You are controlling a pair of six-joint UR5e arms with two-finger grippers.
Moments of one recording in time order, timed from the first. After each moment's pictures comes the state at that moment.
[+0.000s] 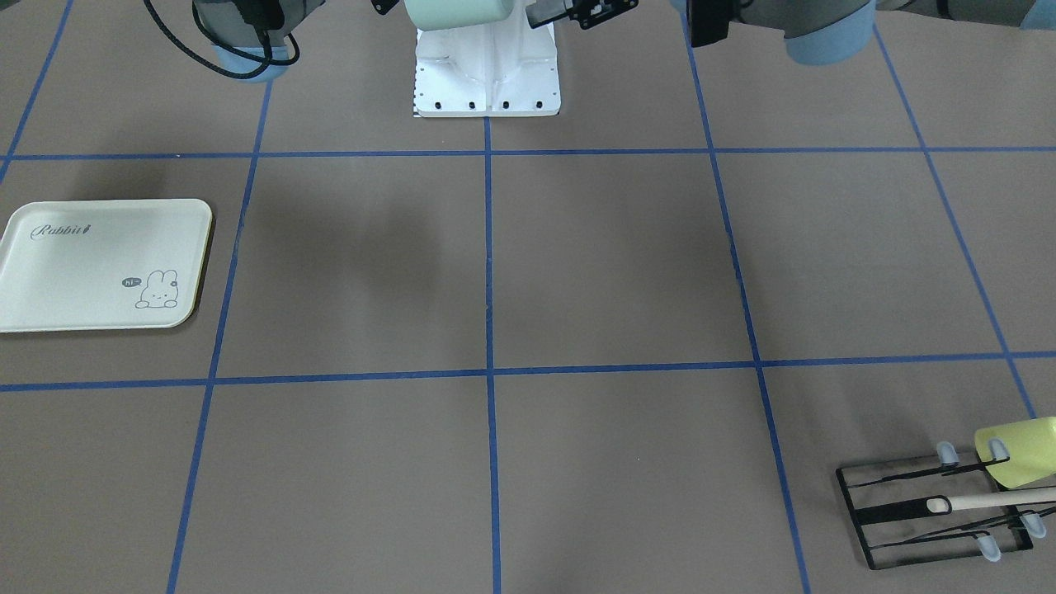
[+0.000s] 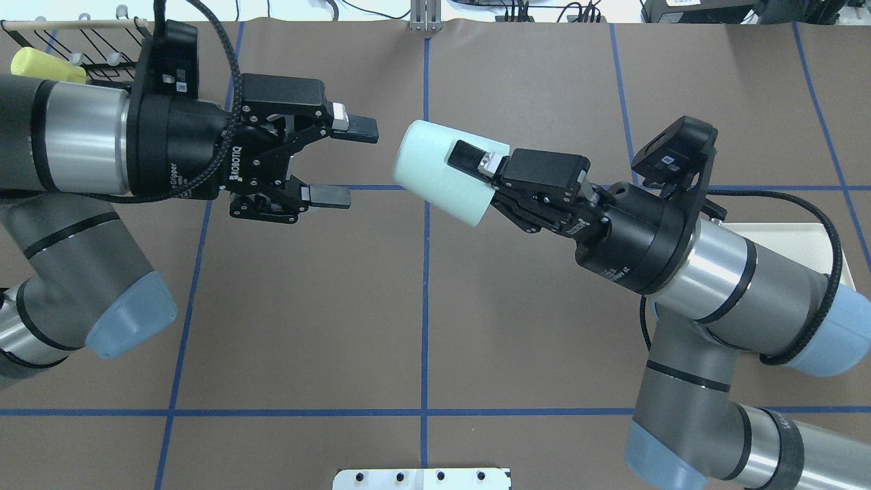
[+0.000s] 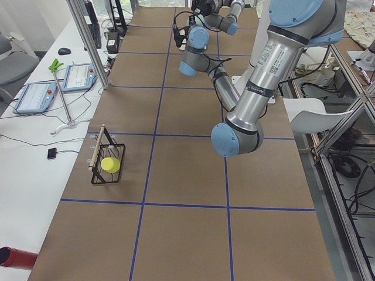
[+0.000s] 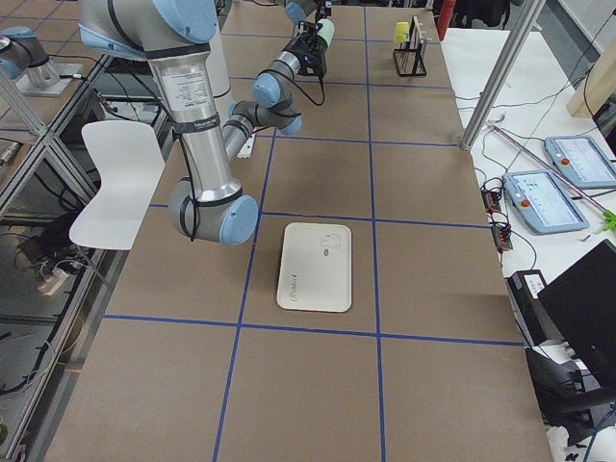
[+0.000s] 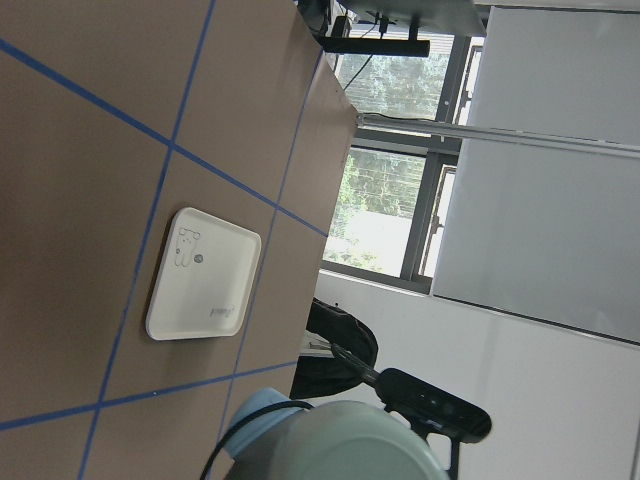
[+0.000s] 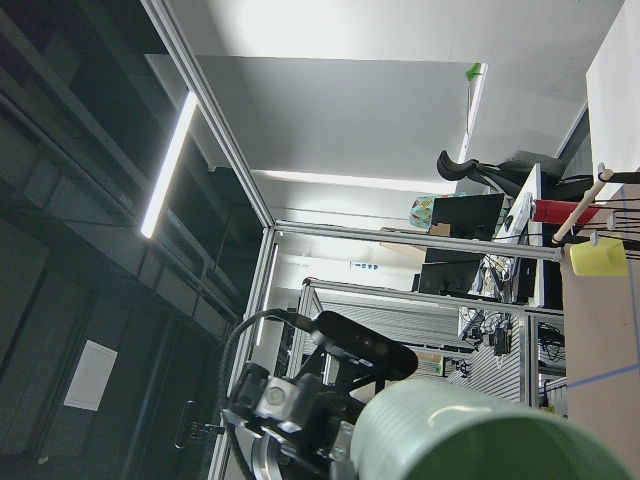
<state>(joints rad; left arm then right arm) -0.75 -2.05 -1.95 -2.74 -2.12 -2.04 0.44 -1.22 1.96 -0.01 1.40 1.71</state>
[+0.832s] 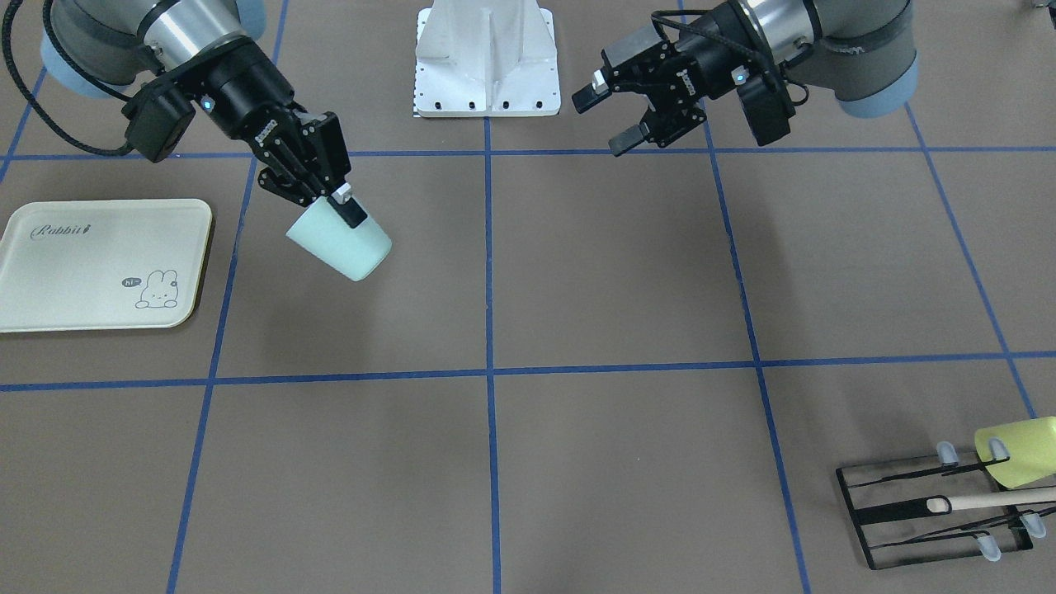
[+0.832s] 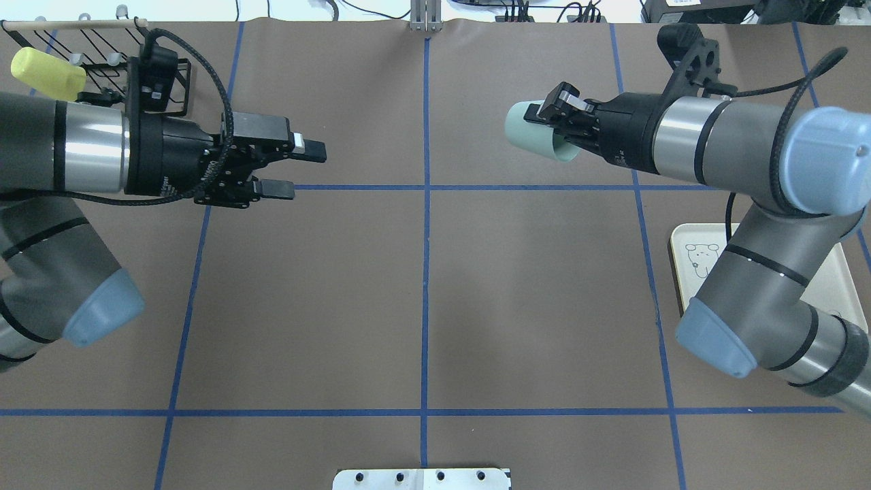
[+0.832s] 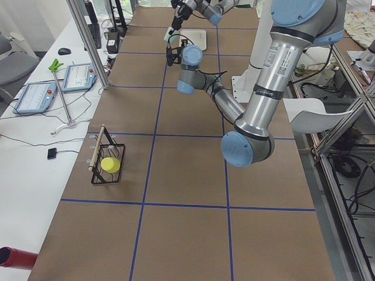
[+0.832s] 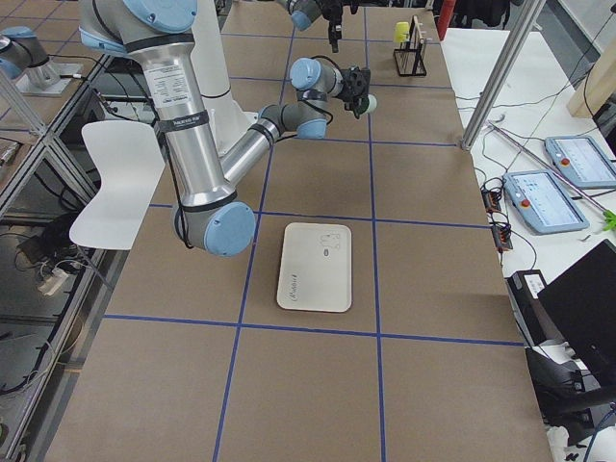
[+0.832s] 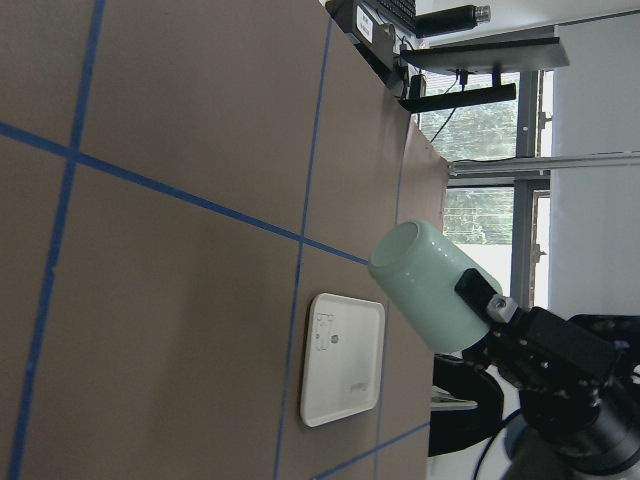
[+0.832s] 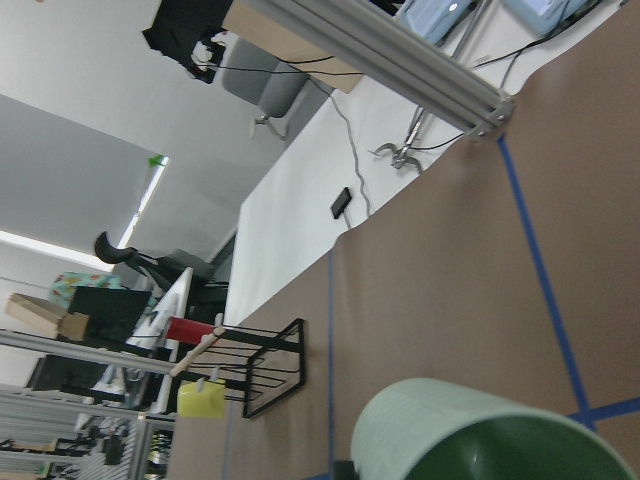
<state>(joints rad) -0.81 -1.91 -1.89 -2.64 -2.13 -1.70 0.75 -1.24 1.96 -0.83 1.70 1.58</state>
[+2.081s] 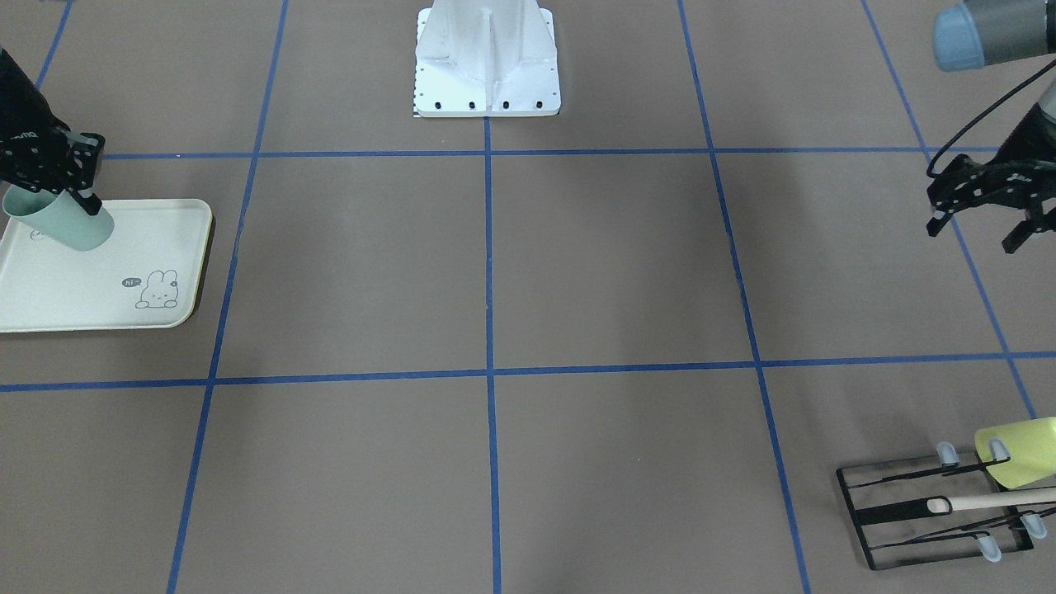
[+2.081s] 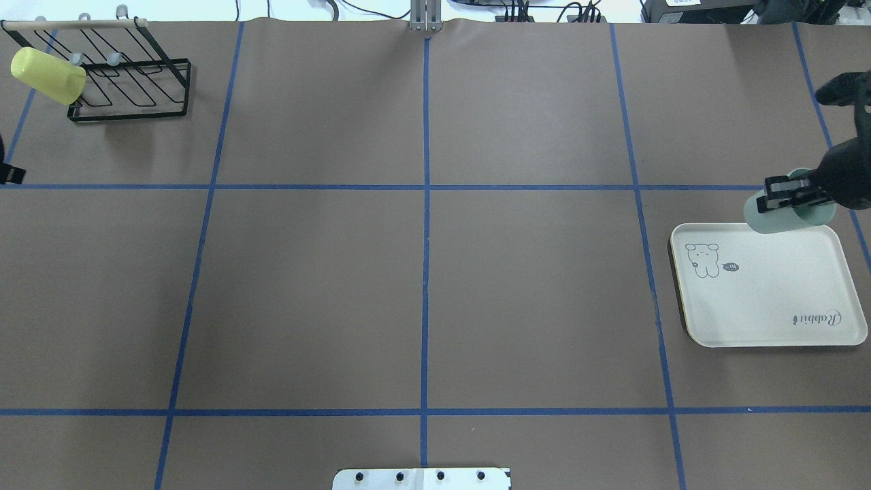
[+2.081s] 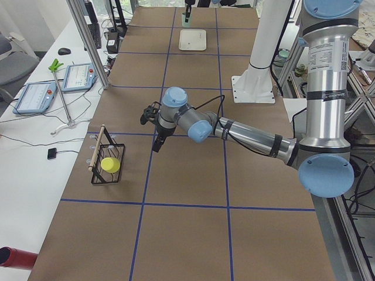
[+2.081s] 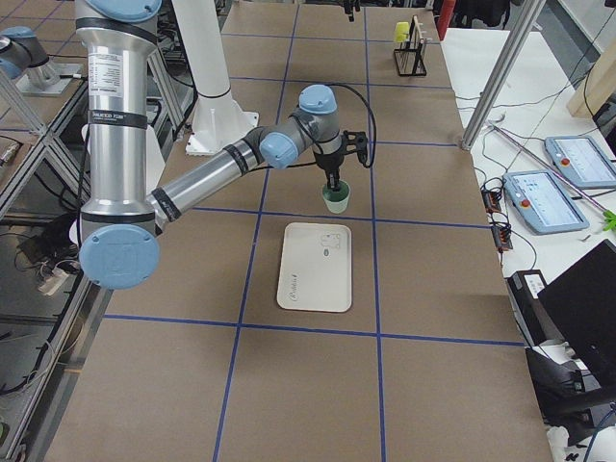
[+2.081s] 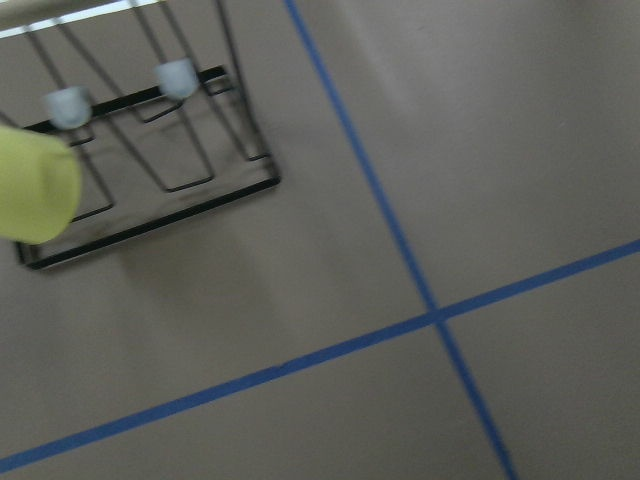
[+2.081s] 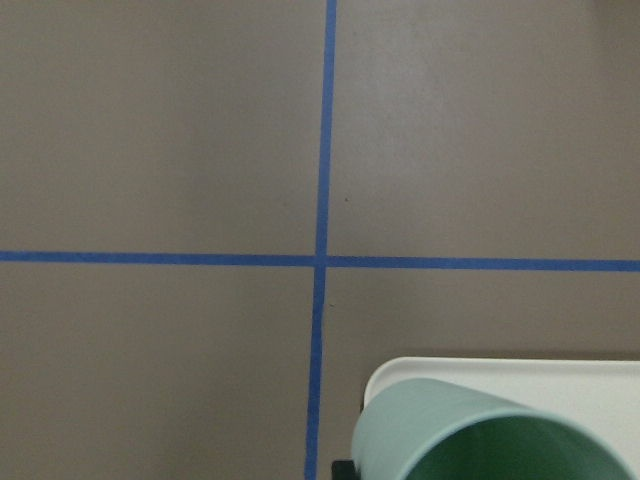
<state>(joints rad) -1.26 -1.49 -1.89 -1.94 -2.19 -0.30 1.04 -1.67 2.17 -1.36 2.16 0.79</state>
